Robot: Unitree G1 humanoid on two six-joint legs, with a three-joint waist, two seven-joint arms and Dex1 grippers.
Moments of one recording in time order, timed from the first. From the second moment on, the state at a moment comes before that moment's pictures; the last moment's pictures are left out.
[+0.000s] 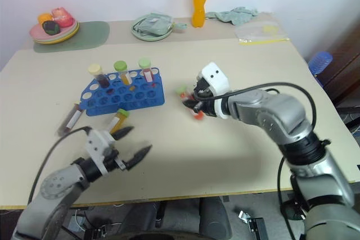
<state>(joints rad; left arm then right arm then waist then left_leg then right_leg) 0.26 0.44 0.08 -0.56 -0.37 0.30 -0.52 -0.65 -0.62 0.25 -0.28 0.71 0.76 0.39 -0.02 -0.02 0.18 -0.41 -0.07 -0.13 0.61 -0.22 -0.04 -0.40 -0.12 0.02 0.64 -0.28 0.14</state>
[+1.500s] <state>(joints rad) 0.25 0.39 0.29 -0.50 -0.43 0.38 -0.40 -0.67 0.12 0.22 0.54 0.08 -0.18 0.39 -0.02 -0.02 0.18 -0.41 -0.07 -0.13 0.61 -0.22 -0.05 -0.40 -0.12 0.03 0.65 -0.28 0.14</state>
